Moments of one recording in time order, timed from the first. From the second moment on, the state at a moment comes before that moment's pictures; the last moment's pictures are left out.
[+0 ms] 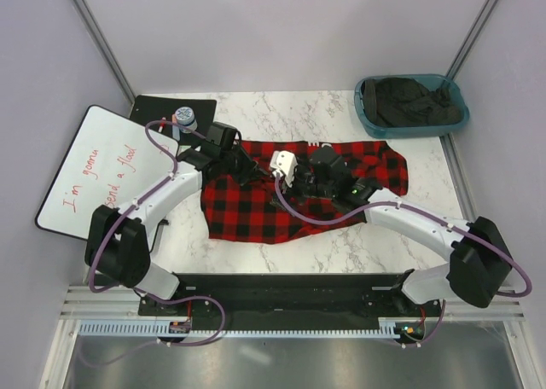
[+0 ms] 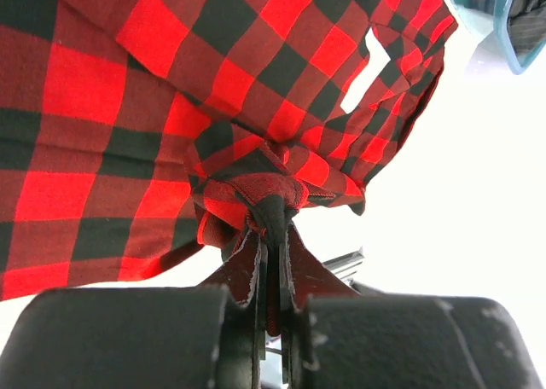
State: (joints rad) left arm -0.45 1.50 1.14 -0.46 0.24 -1.14; right arm 0.78 1.37 0.99 -0.07 -0.35 -0.37
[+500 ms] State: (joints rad) left arm -0.45 1.47 1.10 -0.46 0.27 -1.25; right arm 0.80 1.52 0.97 0.04 -0.20 -0.33
